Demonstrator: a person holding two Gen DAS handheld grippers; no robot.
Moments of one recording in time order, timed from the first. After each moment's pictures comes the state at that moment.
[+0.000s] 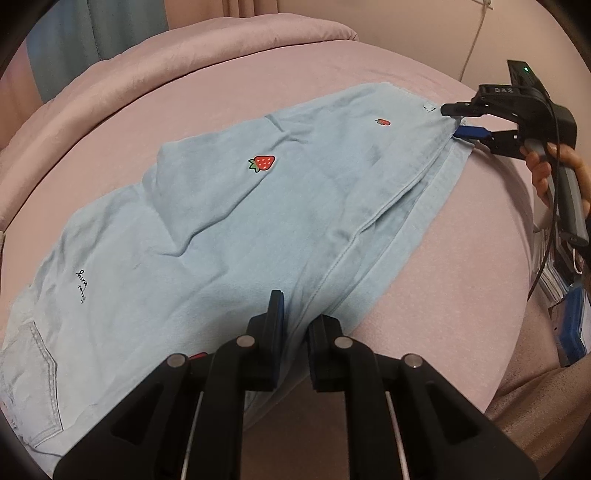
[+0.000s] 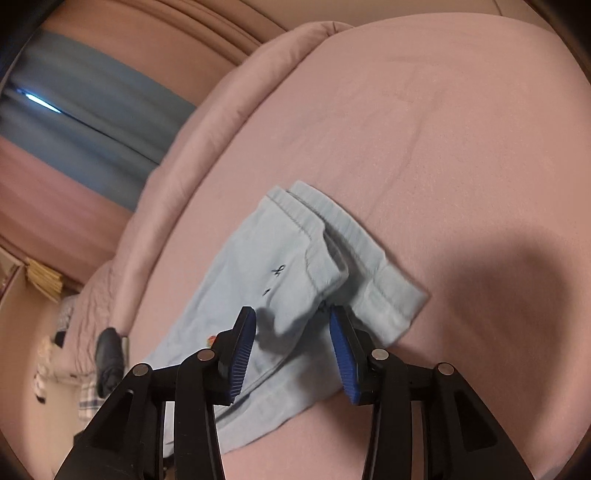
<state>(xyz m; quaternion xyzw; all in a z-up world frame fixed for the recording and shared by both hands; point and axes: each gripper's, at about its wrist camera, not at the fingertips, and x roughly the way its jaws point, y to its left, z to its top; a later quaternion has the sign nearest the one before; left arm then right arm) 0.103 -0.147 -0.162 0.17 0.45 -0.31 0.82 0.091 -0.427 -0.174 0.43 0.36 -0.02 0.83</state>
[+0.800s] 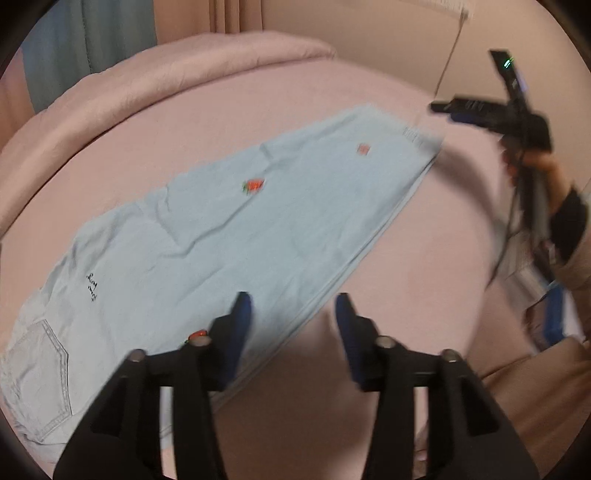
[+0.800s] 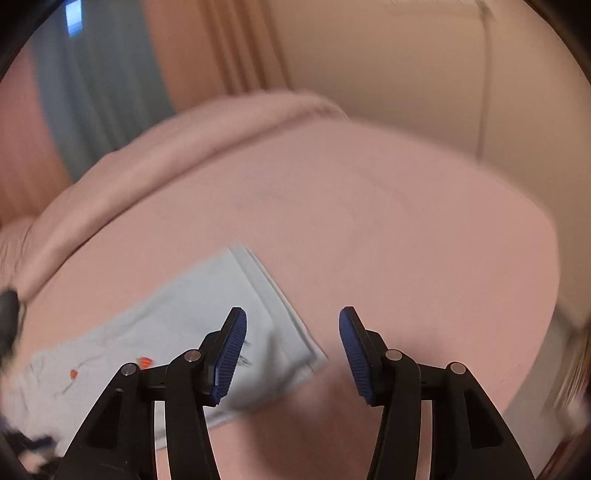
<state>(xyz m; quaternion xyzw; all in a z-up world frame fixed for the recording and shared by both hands) 0.081 -0.135 -0.125 0.13 0.42 -0.36 0.82 0.070 -0.416 -0.112 0.17 0.33 -0.16 0.91</state>
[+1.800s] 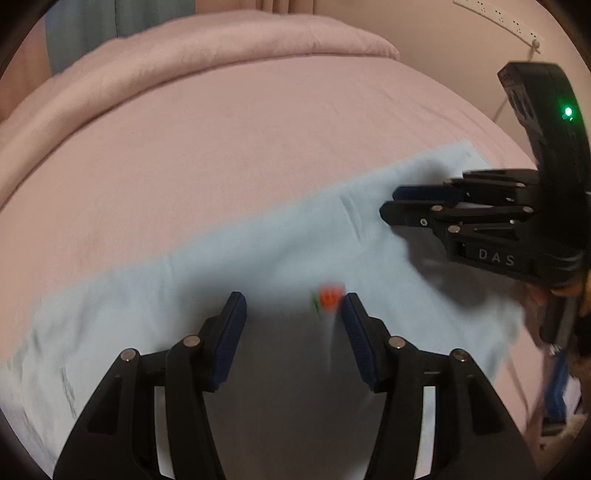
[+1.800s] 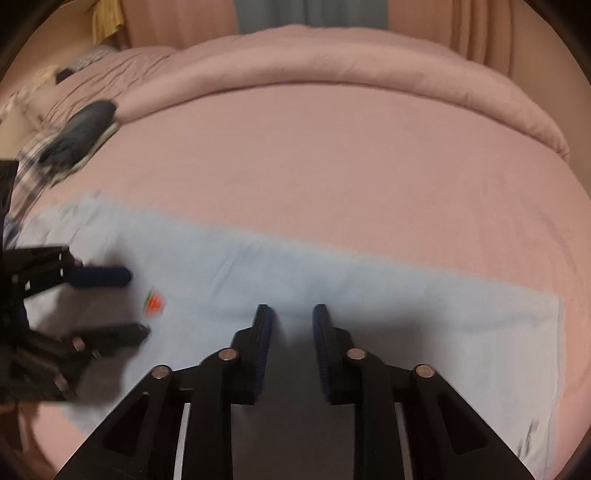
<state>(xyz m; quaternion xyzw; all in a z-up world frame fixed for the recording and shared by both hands) 0.220 -0.203 -0.171 0.11 0.46 -0.28 0.84 0.226 -0.248 -0.164 -0.01 0.46 0.13 0.88</state>
